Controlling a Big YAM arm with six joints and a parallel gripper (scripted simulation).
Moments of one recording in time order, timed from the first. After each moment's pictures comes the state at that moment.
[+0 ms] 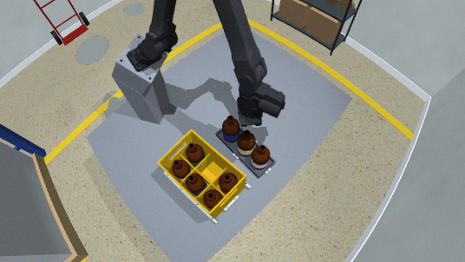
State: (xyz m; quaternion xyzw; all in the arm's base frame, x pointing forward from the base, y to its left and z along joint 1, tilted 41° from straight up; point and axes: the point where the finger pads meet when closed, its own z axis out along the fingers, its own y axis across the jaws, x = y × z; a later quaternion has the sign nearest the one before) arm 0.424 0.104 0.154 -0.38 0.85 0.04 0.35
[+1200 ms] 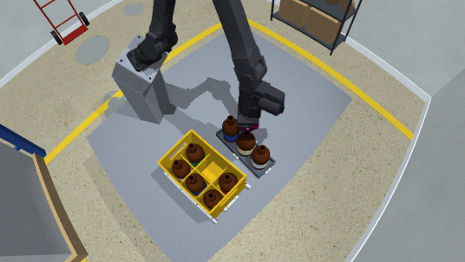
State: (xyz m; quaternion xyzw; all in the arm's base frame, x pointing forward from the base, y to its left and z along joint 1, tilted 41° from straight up) arm 0.422 0.098 0.153 -0.31 0.88 0.04 0.35
